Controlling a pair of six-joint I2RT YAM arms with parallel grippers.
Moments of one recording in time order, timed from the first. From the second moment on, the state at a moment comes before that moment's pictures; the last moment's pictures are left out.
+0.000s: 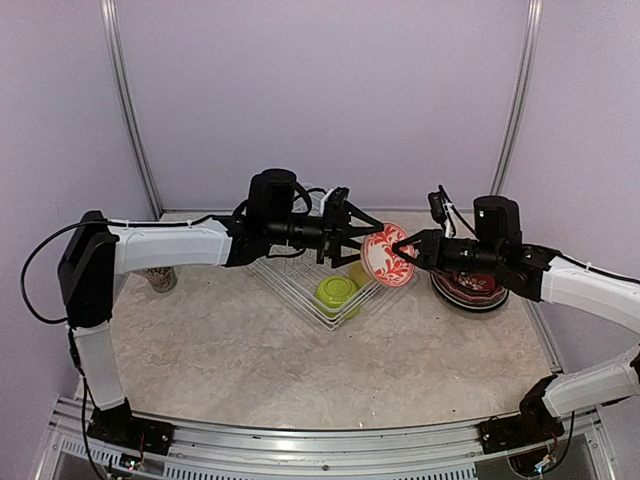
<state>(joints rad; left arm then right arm) -0.81 1.90 1.45 0.29 0.76 -1.16 0.57 1.19 0.83 0.02 -0.40 0.63</state>
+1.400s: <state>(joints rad) -0.77 1.57 1.31 -0.30 0.37 -0.82 0.27 0.89 0.45 -0.58 0.00 0.89</state>
